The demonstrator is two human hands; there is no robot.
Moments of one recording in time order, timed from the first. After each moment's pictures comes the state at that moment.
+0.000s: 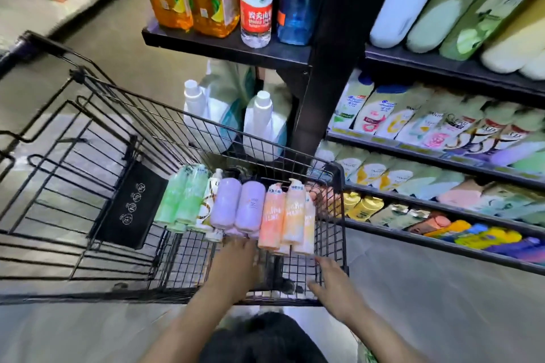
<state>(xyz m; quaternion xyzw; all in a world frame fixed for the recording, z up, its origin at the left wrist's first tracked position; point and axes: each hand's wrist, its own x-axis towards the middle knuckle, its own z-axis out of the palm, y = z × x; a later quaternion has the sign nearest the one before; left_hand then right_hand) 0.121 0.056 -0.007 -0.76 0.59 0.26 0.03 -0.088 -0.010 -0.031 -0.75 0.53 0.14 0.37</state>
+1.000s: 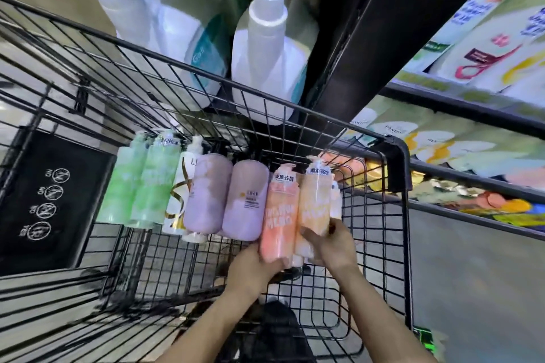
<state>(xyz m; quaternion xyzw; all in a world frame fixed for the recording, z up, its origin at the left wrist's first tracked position) 0.124 -0.028 -0.218 -0.78 0.27 0.53 -0.18 -0.012 -0.128 -0.221 -0.49 0.72 -0.02 0.49</state>
